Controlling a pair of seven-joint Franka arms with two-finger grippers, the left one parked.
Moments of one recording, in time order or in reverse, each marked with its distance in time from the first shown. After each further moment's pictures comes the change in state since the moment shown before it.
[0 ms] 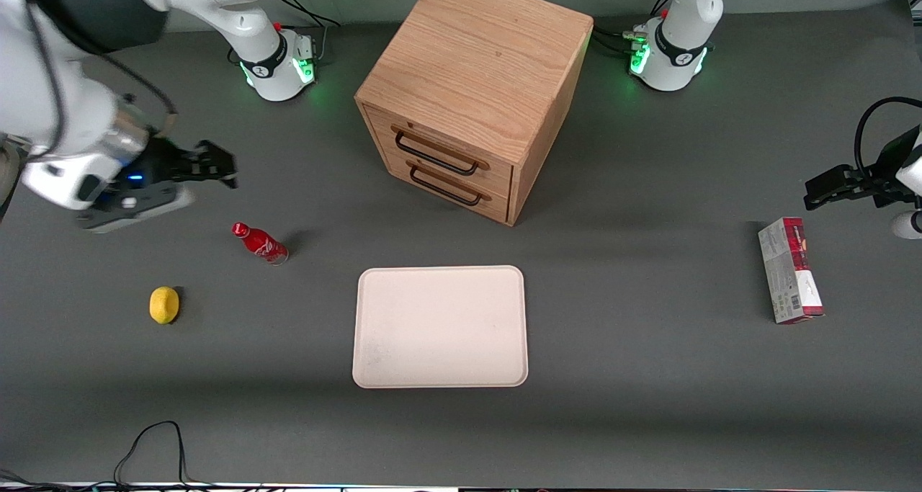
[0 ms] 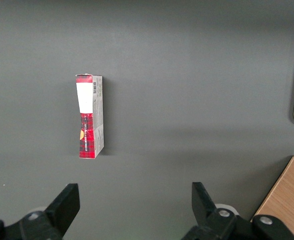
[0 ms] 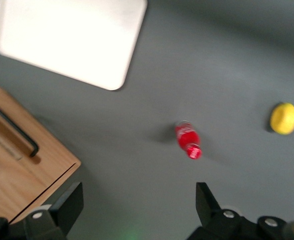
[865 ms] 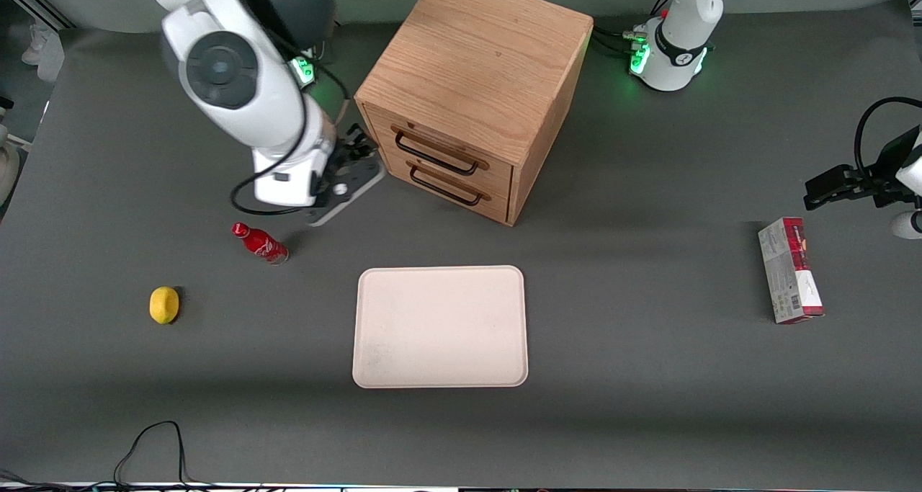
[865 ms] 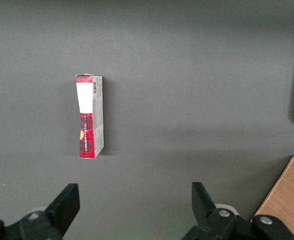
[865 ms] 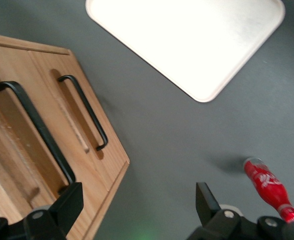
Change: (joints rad) arm 0.206 0.207 0.116 0.132 0.000 0.001 0.000
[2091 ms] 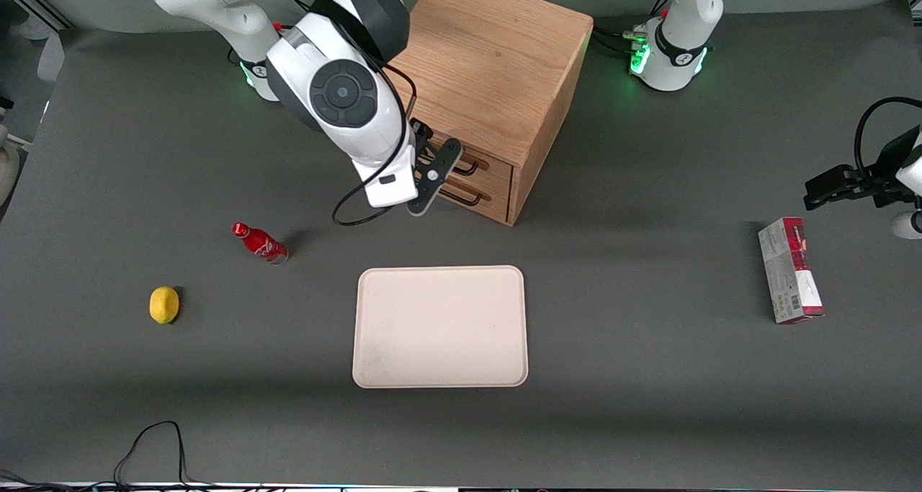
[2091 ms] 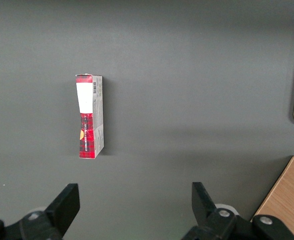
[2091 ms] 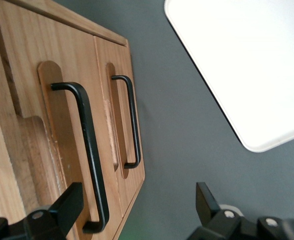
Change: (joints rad) arm 0.082 0.139 0.053 0.047 0.001 0.055 -0.230
